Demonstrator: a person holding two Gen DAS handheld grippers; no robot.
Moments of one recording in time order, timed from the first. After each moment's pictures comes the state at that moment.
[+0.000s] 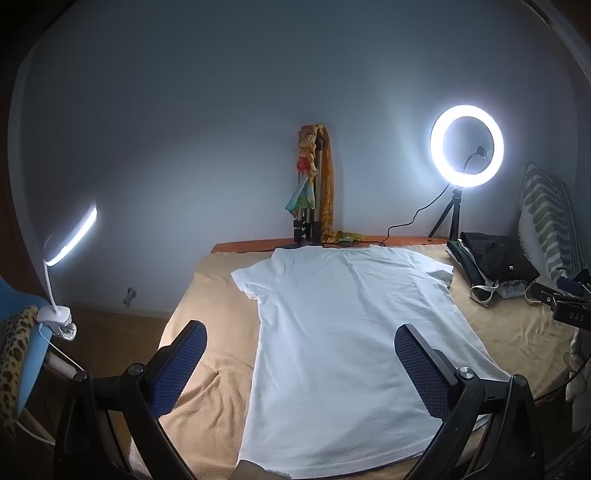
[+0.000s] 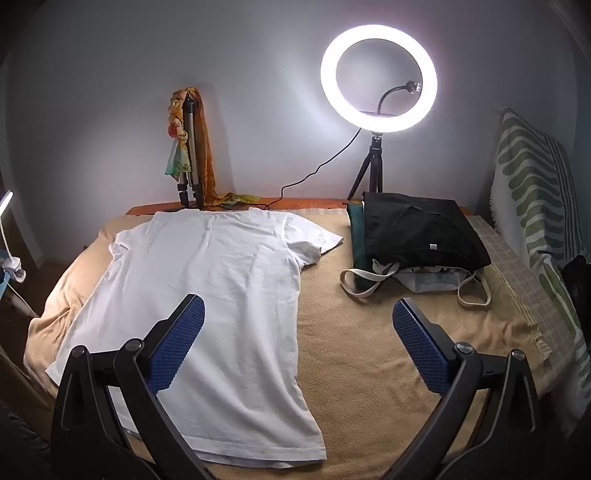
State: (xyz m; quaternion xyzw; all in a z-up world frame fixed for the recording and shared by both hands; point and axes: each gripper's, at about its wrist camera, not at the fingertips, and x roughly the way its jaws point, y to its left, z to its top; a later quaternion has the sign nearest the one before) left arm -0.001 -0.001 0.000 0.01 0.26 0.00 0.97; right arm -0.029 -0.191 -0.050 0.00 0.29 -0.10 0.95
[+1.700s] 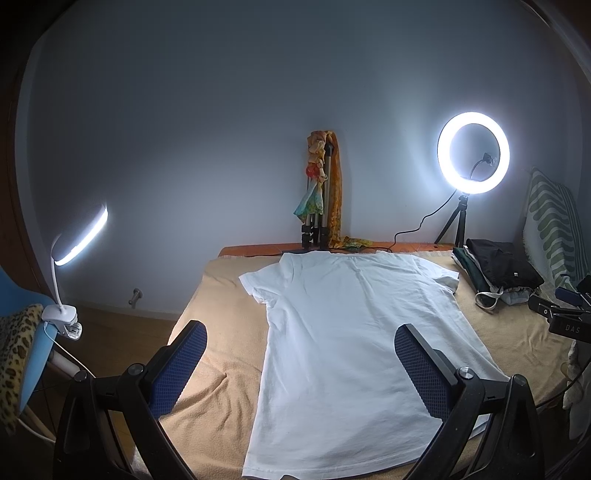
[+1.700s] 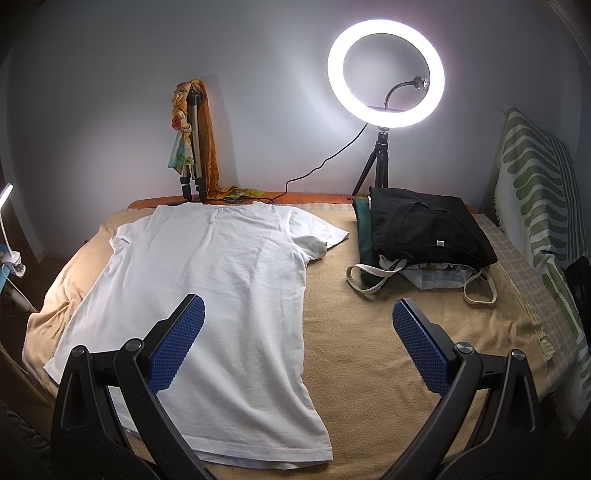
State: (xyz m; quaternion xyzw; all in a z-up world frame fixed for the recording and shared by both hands) left arm 0.000 0.008 0.005 -0.01 0.26 0.01 0.97; right arm -0.025 -0.187 -0.059 0.01 0.29 -0.09 0.95
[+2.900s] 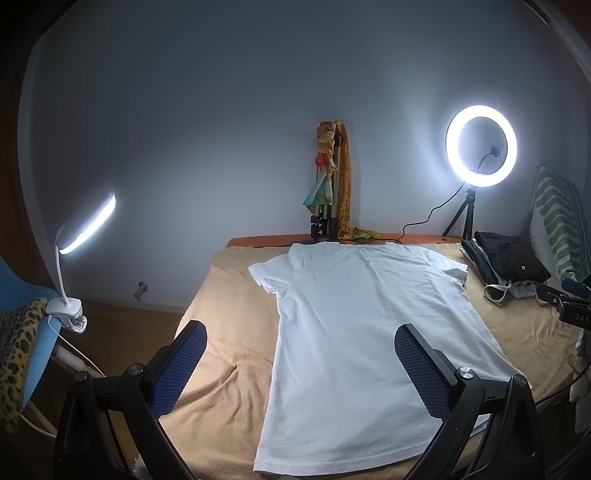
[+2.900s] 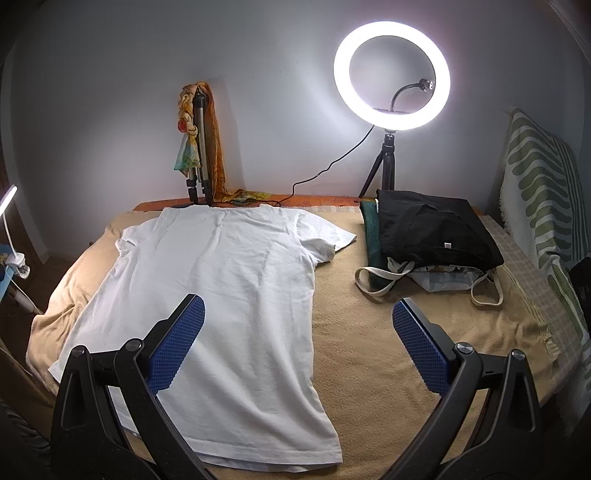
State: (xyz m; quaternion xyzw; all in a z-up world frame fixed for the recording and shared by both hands) left arm -0.002 0.021 -0.008 -0.01 0.27 0.02 0.96; right arm -0.023 -0.180 -0.060 0.02 0.28 -0.09 0.95
